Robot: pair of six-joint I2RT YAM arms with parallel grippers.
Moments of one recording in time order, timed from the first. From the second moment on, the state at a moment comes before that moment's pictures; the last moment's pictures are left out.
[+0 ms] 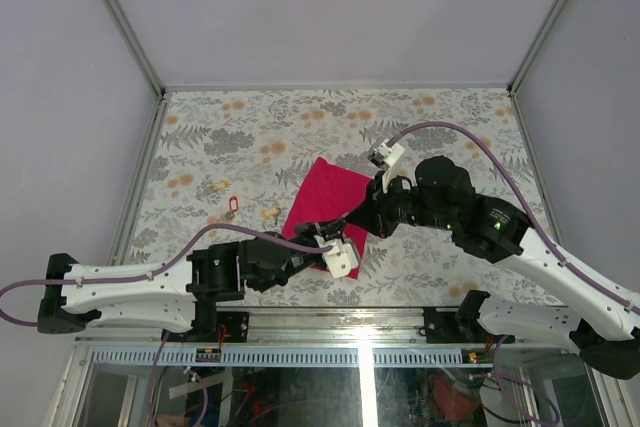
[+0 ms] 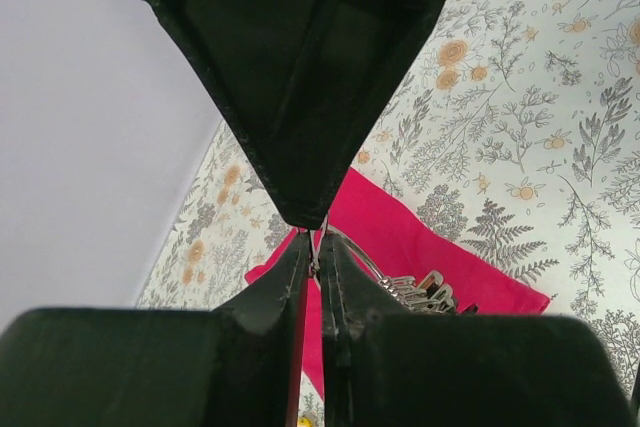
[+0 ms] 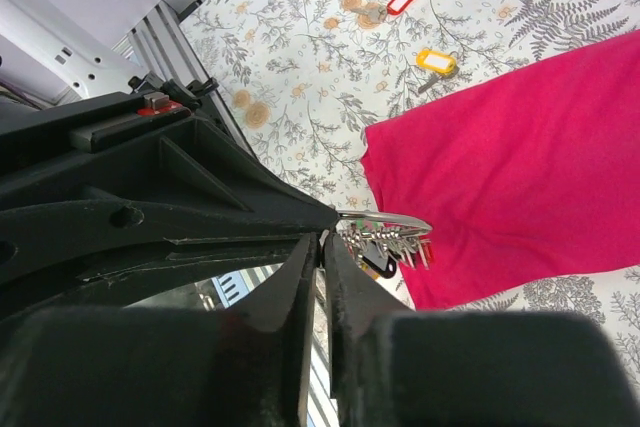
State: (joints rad) left arm -1.41 0.96 0.84 -0.06 -0.43 0.54; right arm 0.94 0.98 1.15 -0.57 -0.23 0.32
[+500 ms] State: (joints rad) left arm -1.42 0.96 0.84 -0.05 -0.47 0.54; right arm 0.94 0.98 1.15 -0.57 -0.23 0.31
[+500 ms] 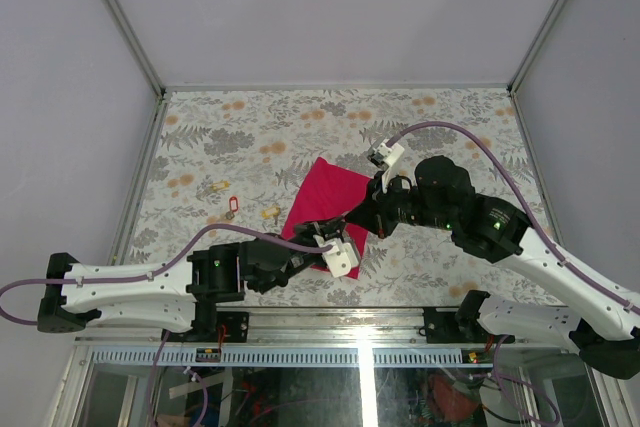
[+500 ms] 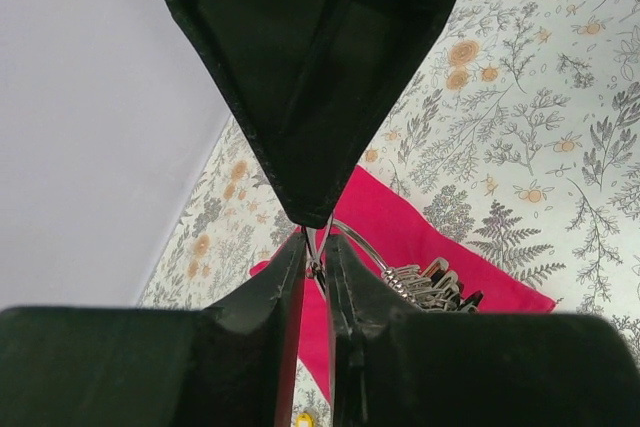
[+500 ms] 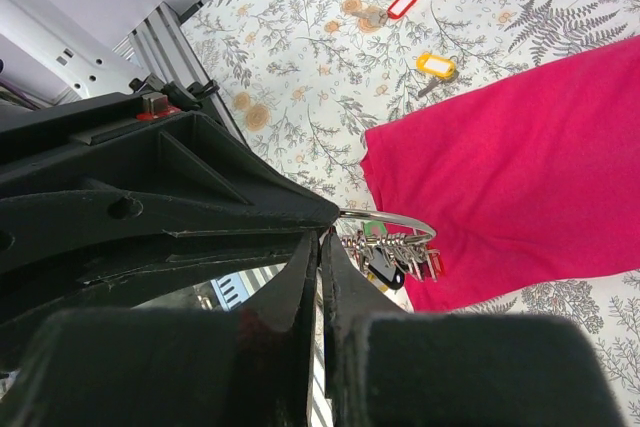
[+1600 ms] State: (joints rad) left arm -1.42 0.97 0.84 -0.02 -0.50 0.53; right arm 0.94 0.98 1.16 -0.56 -0.22 0.31
